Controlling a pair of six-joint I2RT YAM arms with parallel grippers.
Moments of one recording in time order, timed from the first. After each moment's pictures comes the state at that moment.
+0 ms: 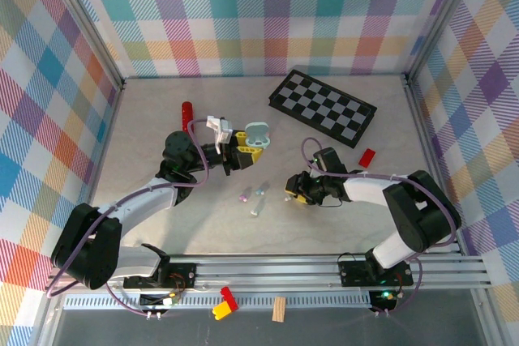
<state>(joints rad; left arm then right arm) -0.47 1.30 0.64 0.83 0.91 -0.32 0.51 1.55 0.59 -0.01 -0.54 0.94</state>
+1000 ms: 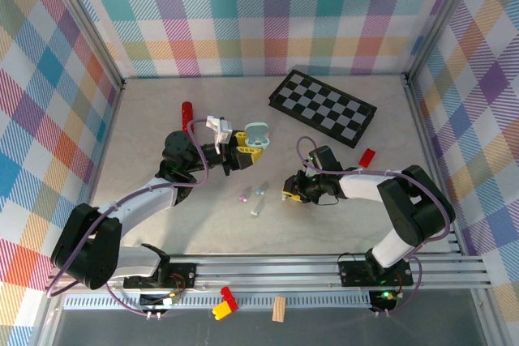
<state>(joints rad) -0.46 1.30 0.64 0.83 0.92 -0.32 0.53 1.59 0.63 -0.01 -0.57 0.94</state>
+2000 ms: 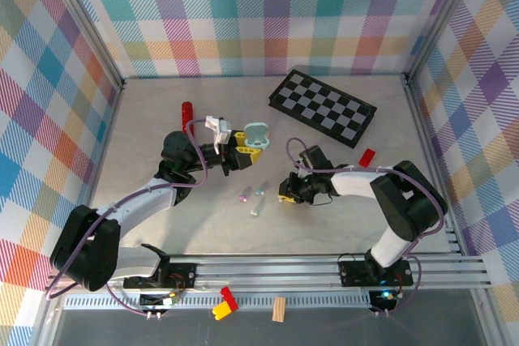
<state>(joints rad) -0.46 1.29 0.64 0.83 0.93 -0.32 0.59 1.64 0.70 -0.09 -0.52 0.89</state>
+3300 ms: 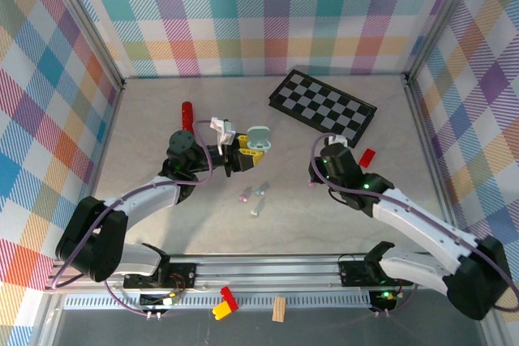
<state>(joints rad) -0.46 1.35 0.64 0.82 0.95 -0.31 0.68 1.00 0.72 -0.37 0.22 0.60</state>
